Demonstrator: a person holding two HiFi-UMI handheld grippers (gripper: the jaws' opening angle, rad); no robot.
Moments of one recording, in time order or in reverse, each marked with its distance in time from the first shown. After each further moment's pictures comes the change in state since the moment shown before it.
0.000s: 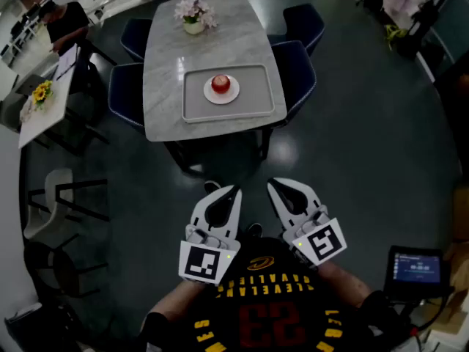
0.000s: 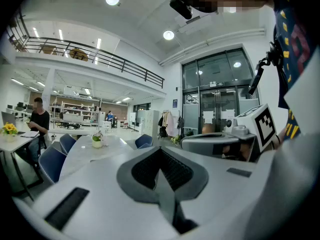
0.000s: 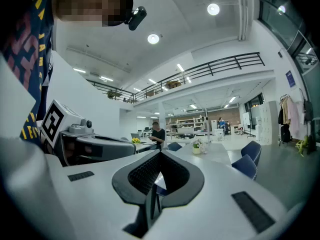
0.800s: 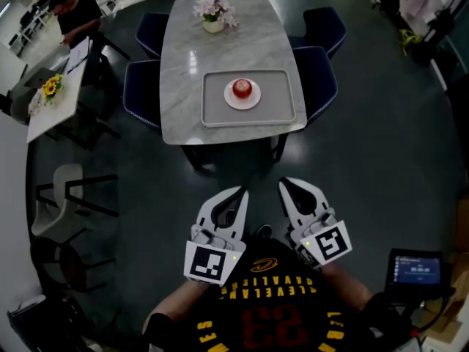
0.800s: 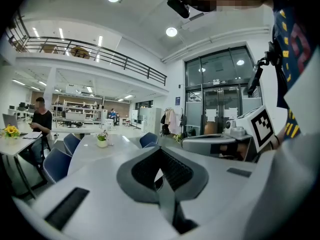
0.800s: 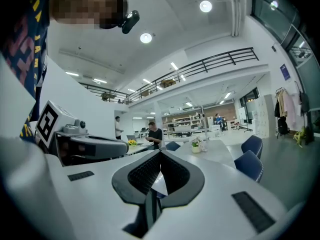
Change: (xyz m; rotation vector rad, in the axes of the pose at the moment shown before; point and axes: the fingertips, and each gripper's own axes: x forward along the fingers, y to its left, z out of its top) left arm 0.009 0.059 0.011 -0.007 0.027 0.007; right arm 0.056 -0.011 0.001 0.061 0.013 -0.046
